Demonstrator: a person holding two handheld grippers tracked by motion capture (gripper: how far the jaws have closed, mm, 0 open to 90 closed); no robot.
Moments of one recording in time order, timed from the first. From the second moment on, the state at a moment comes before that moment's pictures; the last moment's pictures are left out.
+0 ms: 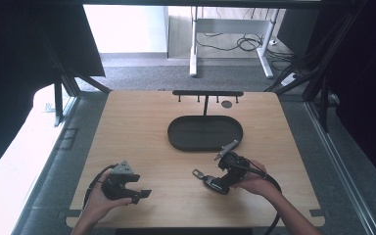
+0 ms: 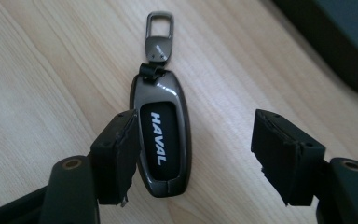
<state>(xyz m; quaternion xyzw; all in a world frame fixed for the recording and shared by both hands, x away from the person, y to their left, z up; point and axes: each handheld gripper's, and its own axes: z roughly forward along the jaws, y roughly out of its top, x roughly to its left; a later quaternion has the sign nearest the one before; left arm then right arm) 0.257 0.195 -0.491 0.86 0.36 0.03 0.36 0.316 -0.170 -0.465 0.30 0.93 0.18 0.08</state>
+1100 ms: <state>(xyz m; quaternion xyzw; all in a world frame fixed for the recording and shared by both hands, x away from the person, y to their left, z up) 0.258 0.196 -0.493 0.86 0.36 0.03 0.36 0.322 -0.145 -0.505 0.28 0.95 0.12 0.04</state>
